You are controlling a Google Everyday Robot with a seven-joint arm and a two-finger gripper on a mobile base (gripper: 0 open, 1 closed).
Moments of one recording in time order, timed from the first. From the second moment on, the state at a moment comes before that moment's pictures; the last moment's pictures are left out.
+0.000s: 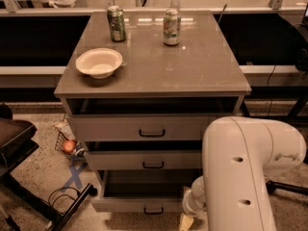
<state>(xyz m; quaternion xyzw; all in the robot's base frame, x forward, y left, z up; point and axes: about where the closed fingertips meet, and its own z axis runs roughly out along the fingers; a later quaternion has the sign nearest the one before) 0.449 -0.134 0.237 -0.62 0.77 0.09 0.13</state>
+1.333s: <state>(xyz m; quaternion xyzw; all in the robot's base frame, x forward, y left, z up) 0.456 -0.108 0.190 -0.62 0.76 0.13 0.12</state>
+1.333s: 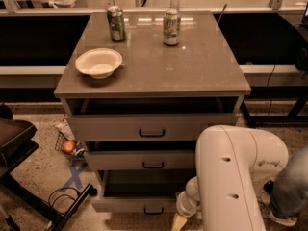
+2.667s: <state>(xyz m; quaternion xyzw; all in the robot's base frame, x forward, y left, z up) 0.429 -0.110 0.200 -0.62 0.77 0.12 0.09</state>
